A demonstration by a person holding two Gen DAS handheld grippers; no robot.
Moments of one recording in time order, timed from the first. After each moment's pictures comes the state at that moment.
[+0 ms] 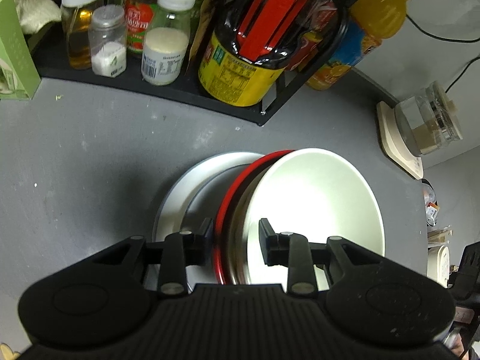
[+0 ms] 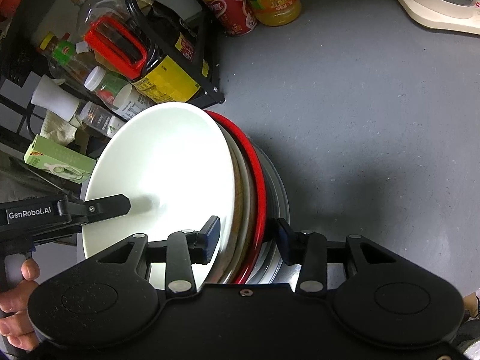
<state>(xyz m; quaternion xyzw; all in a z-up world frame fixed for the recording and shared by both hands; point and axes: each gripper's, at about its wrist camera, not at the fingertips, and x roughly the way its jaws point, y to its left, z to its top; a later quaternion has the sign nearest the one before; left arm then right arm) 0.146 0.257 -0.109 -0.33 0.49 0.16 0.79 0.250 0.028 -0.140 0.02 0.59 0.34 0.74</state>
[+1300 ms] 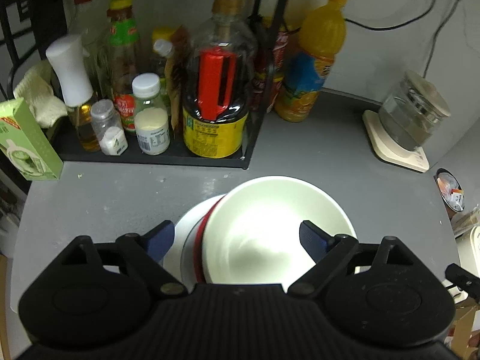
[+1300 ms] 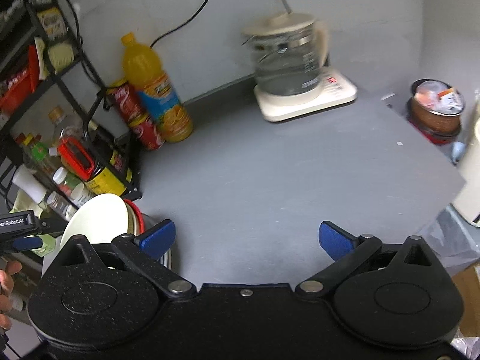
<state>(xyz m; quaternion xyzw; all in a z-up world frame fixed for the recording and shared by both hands) 0.148 0.195 -0.043 -0.19 0.44 0.20 0.86 0.209 -0.139 -0.064 0.06 0.42 0.20 0.88</state>
